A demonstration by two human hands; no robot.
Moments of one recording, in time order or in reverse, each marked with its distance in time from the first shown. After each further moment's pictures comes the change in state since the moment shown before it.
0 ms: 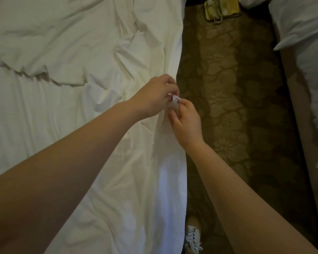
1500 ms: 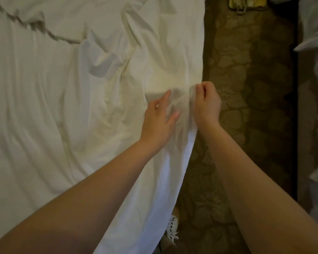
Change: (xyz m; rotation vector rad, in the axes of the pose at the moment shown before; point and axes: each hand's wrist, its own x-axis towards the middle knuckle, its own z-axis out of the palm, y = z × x) left_hand -0.073 0.038 0.129 -0.491 0.311 -0.586; right_hand 0.012 0.056 -0.013 0.031 0.121 0.116
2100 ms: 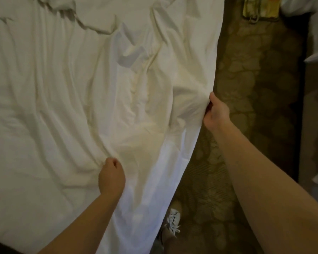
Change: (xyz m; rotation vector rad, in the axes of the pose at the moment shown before) left_hand -0.148 -0.154 -0.044 0.040 0.218 -0.751; right_hand -0.022 -0.006 0.031 0.881 -0.033 0.704
